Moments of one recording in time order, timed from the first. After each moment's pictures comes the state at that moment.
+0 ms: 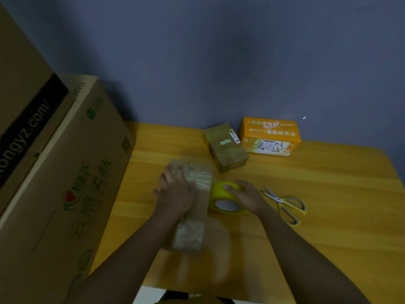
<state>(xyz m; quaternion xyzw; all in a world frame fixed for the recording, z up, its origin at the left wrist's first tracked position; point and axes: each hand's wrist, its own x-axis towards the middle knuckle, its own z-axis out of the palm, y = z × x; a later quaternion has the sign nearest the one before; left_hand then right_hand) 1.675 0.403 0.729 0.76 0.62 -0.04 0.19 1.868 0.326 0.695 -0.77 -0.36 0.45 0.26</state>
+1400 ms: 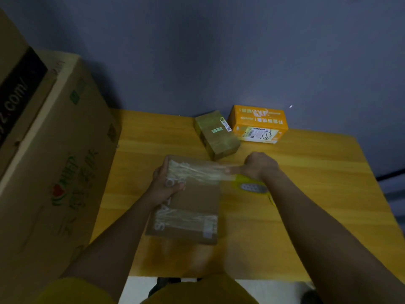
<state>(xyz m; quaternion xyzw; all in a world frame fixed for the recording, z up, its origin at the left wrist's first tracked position) 1.620 0.440 0.658 0.66 0.49 0.08 0.57 1.883 0.343 0.765 -0.86 -0.43 0.26 -0.06</state>
